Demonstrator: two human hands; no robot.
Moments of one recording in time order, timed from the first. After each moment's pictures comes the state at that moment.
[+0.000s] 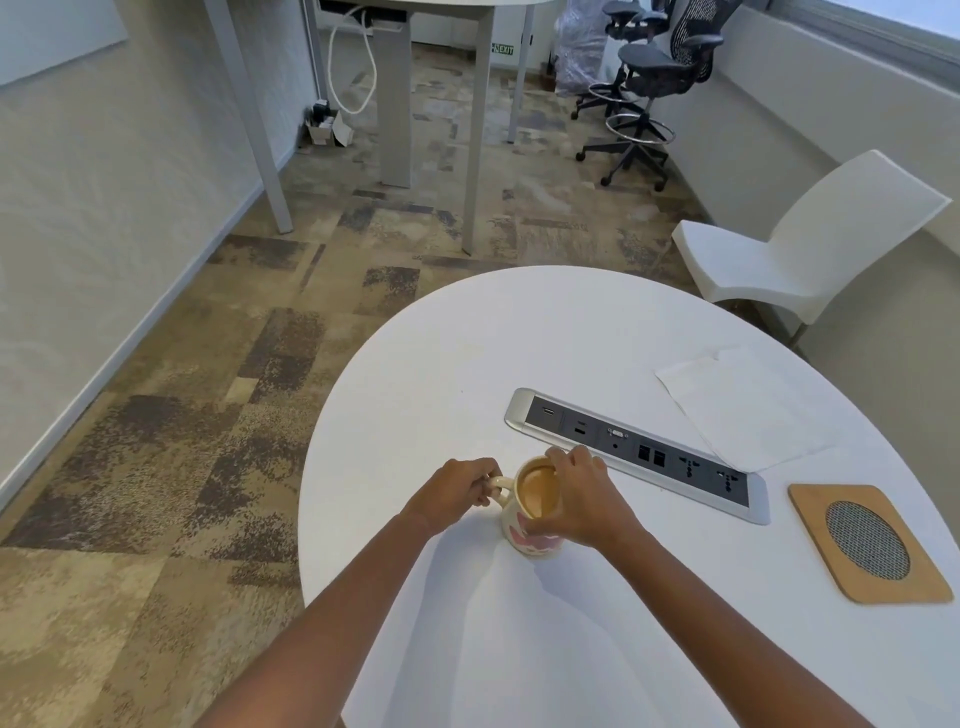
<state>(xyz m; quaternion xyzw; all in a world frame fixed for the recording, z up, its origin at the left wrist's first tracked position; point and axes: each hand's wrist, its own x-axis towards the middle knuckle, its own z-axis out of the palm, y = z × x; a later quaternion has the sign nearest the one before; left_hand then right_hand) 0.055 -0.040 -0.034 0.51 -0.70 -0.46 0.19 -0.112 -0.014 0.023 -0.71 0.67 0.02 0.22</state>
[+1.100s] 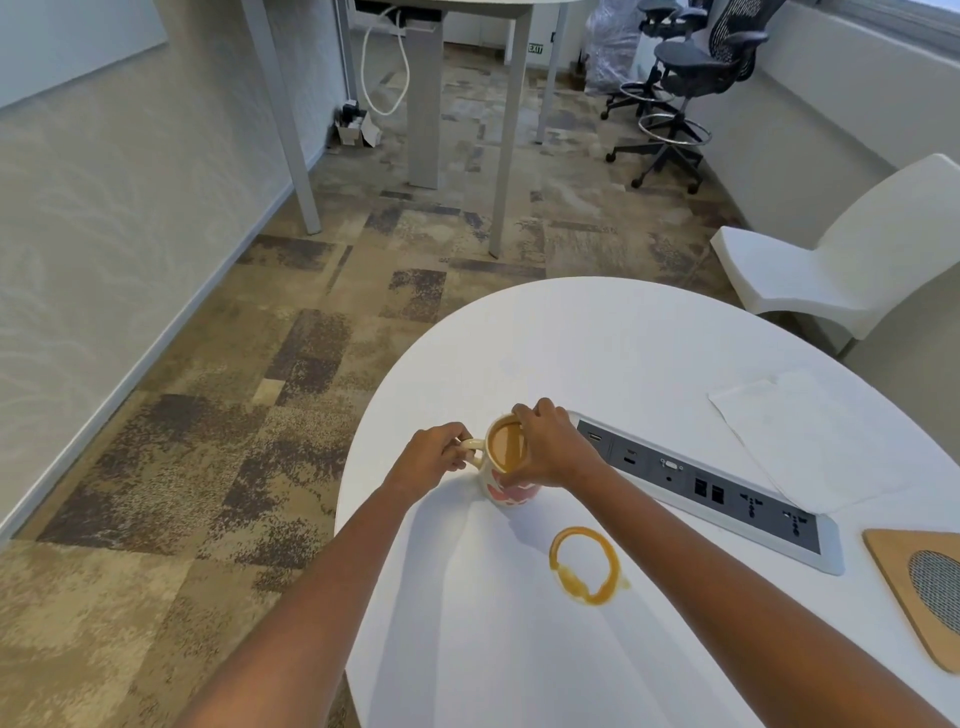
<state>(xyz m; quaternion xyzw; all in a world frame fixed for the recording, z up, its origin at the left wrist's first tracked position) 0.129 -0.107 -0.042 0.58 -0.62 -0.45 0.27 -0.038 -0.109 0.024 -0.78 0.59 0.04 0.21</state>
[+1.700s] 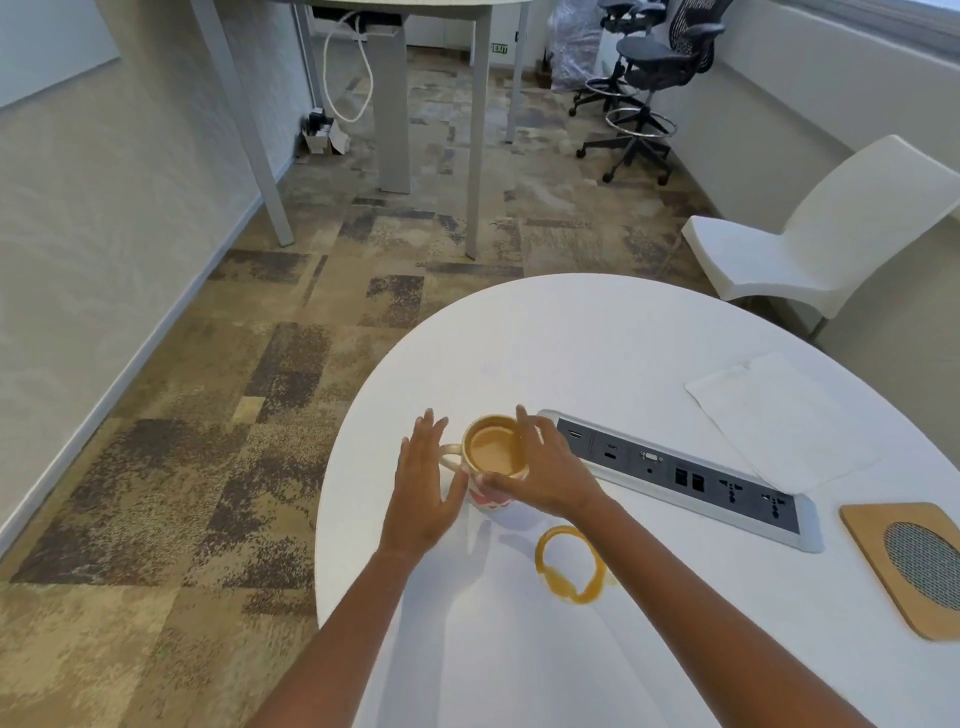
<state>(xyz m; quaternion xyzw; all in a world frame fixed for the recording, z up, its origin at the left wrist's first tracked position) 0.105 -0.071 -0.067 0.59 -0.69 -0.22 0.35 -0.060 -0.091 0.003 -0.72 0.63 -0.05 0.28</state>
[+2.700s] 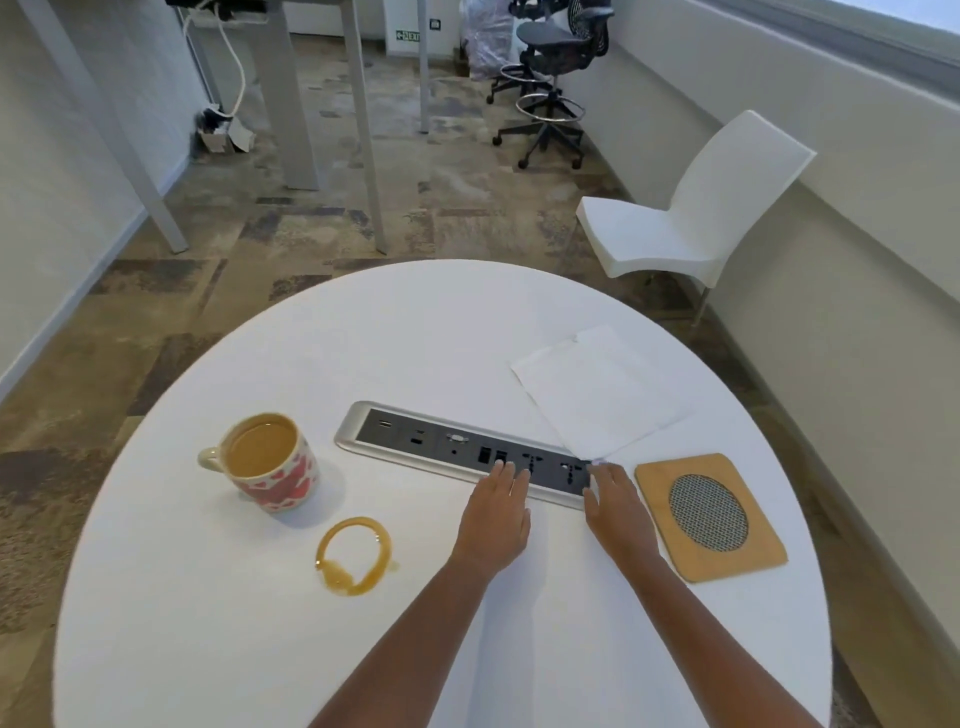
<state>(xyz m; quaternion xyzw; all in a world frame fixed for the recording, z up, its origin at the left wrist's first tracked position) -0.206 -0.037 -0.064 0.50 -0.85 -0.14 0.02 -0.368 -0.022 -0.063 -0.58 0.78 -0.14 0.18</state>
